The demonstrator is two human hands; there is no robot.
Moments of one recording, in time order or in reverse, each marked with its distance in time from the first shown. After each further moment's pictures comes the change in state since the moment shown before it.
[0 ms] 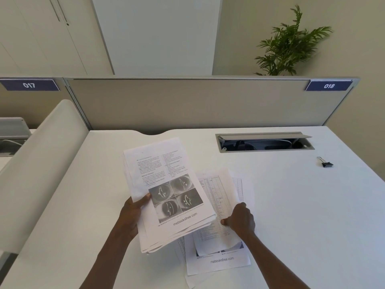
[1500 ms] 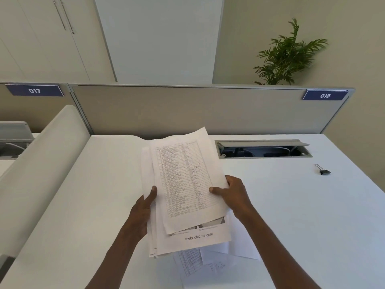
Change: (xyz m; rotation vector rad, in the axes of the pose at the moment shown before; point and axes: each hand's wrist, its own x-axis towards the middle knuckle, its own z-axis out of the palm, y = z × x) left_hand -0.012 0.011 0.034 0.042 -0.081 -0.026; right_hand -0.030 -0.068 -0.092 0.695 -0.134 -0.354
